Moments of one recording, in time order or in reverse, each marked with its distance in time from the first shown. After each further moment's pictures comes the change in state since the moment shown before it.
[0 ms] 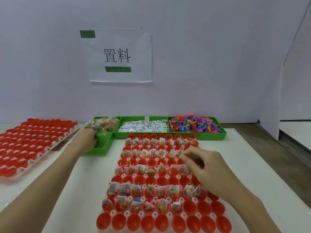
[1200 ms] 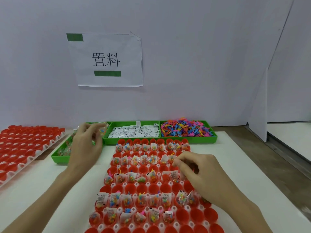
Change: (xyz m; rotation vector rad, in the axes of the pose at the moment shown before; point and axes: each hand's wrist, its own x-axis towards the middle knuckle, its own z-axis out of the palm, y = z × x) left_hand -0.071 0.091 -0.045 -0.638 0.615 0.151; right_hand -0.002 -0.005 -0.007 -0.025 0.023 -0.006
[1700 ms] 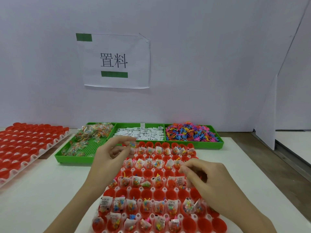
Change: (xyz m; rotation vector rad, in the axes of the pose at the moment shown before) left_hand -0.036 0.062 -0.004 -0.765 -0.238 -0.349; right_hand 0.000 -0.001 0.001 0.013 -0.014 0.021
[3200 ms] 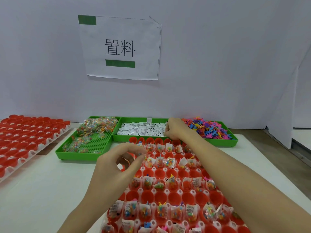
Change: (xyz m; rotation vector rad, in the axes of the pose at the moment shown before) left_hand -0.014 -0.016 -0.014 0.211 -0.016 0.137; right_hand 0.227 0.063 0.094 -0.548 -0.295 0.265
